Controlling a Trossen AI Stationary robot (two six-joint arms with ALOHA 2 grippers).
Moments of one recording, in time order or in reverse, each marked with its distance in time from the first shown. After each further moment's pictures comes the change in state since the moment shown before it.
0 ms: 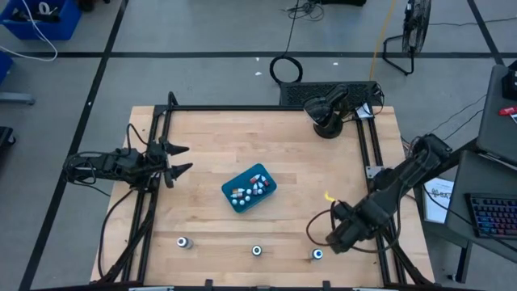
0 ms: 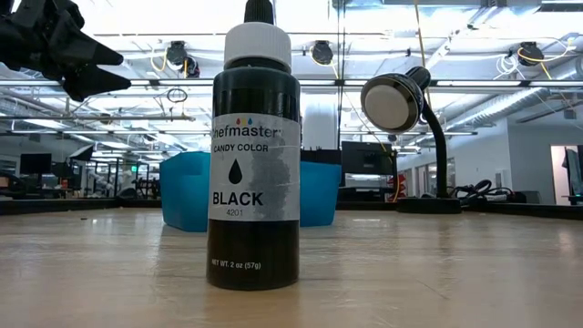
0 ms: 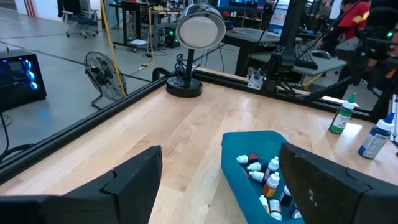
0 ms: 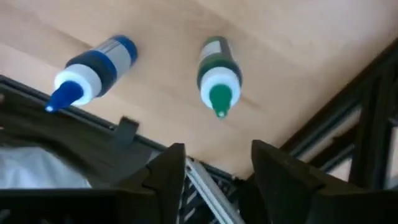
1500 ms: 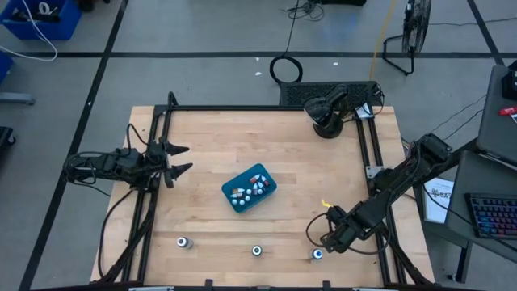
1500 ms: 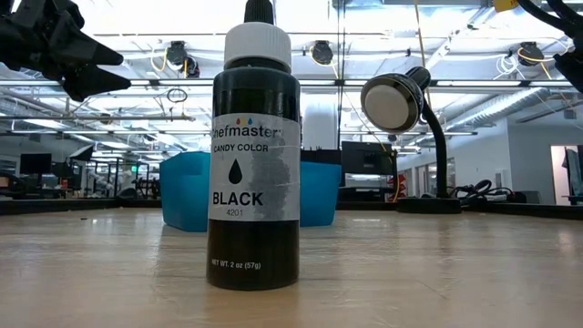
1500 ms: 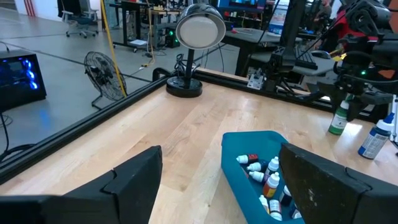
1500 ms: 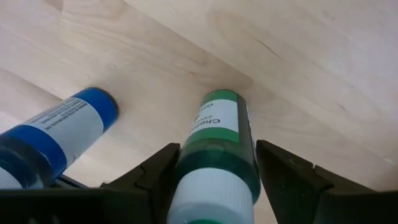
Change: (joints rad) left arm 0.000 0.000 0.000 0.000 0.000 0.000; right arm 0.028 -0.002 -0.383 0.482 0.117 0.028
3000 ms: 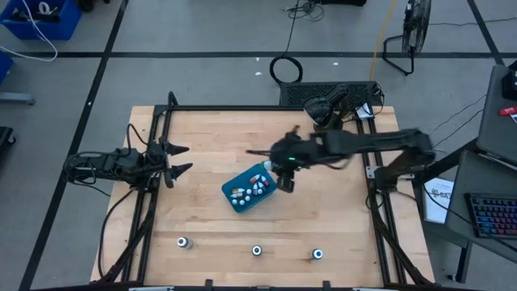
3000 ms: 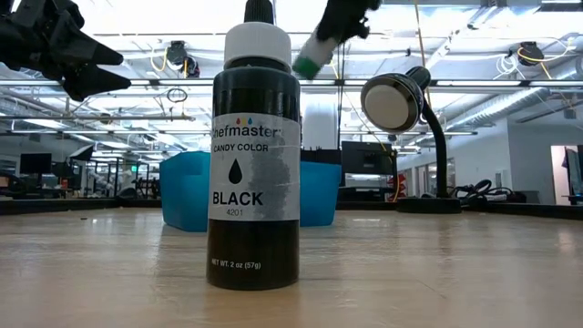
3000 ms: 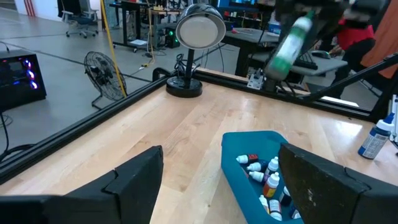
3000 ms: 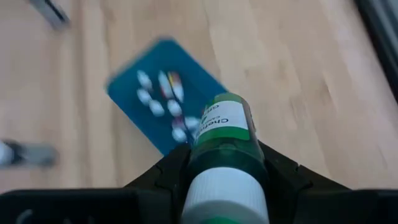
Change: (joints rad) left arm 0.000 0.000 0.000 0.000 0.000 0.000; right arm -0.702 0.151 0.721 -0.120 0.268 -1.631
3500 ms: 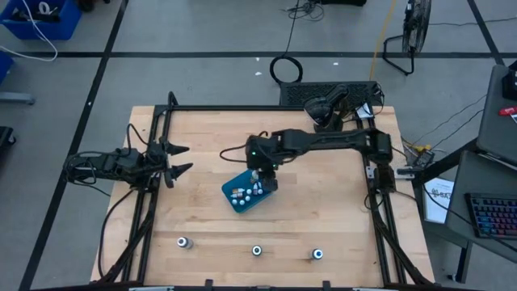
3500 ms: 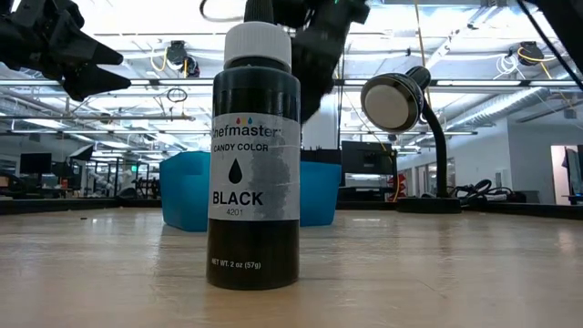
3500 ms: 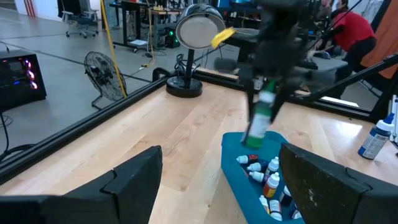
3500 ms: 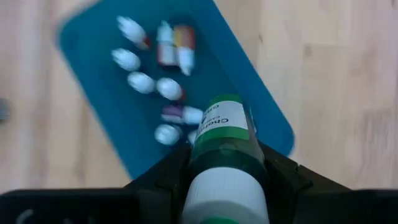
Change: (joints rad) left arm 0.000 0.000 0.000 0.000 0.000 0.000; right arm -0.133 0.357 0.117 0.012 -0.282 -0.294
